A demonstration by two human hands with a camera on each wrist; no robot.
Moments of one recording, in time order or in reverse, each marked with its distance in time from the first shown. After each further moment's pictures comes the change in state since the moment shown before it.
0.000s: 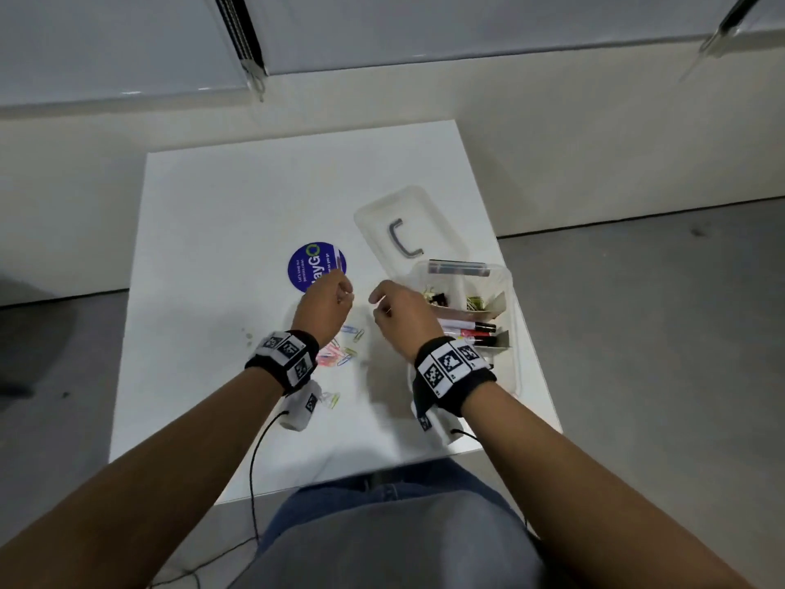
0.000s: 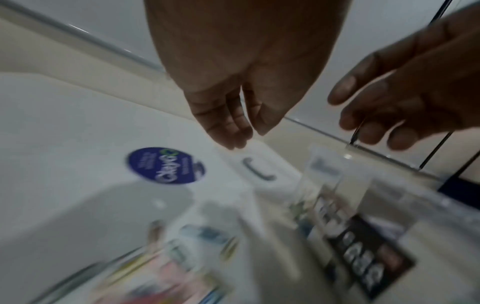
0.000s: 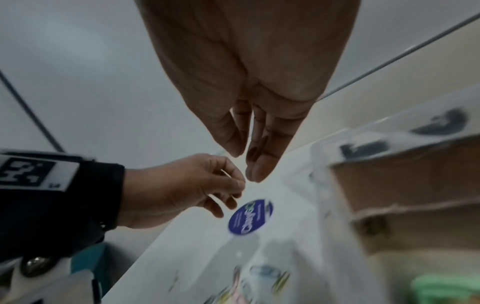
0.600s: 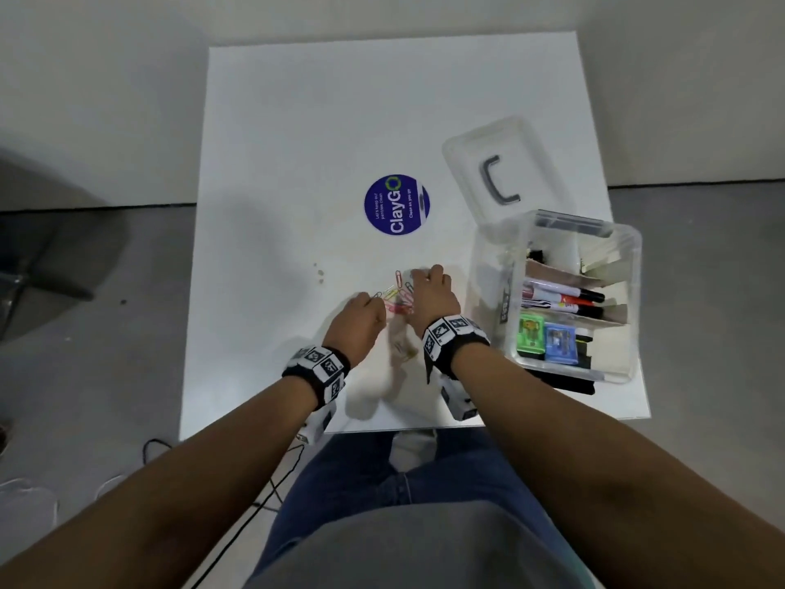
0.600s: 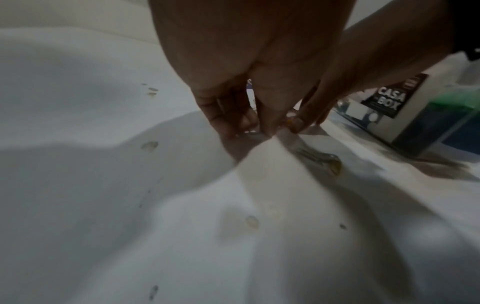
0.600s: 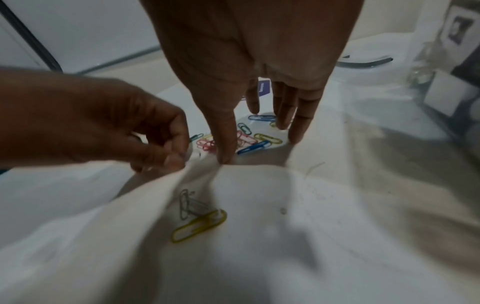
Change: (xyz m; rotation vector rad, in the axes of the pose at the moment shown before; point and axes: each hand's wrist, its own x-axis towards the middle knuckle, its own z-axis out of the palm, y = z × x) left_hand -0.082 -0.138 0.011 0.273 -0.217 0.031; right_hand 0.030 0.011 0.163 -0.468 -0.200 0.164
